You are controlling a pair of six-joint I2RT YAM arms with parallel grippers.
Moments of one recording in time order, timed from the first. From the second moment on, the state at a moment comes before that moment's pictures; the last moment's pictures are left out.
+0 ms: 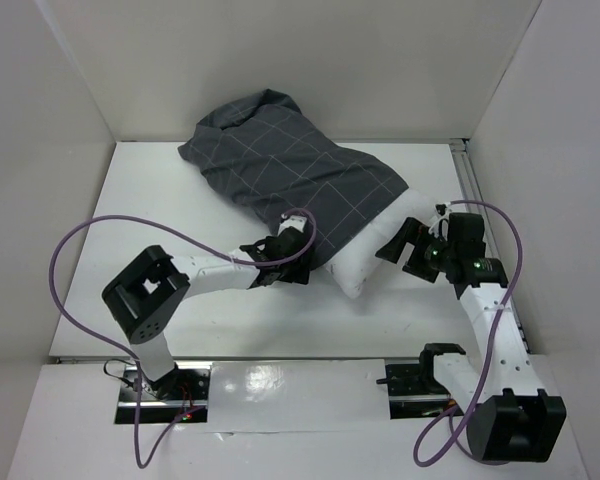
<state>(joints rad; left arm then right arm) -0.83 1.73 0.99 -0.18 -0.28 -0.56 -0.05 0.89 0.77 -0.65 -0.46 0.49</state>
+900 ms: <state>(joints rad) -0.92 1.79 1.06 -0.07 -0.42 -0.45 -0.05 0.91 0.74 -0.65 -0.54 0.47</state>
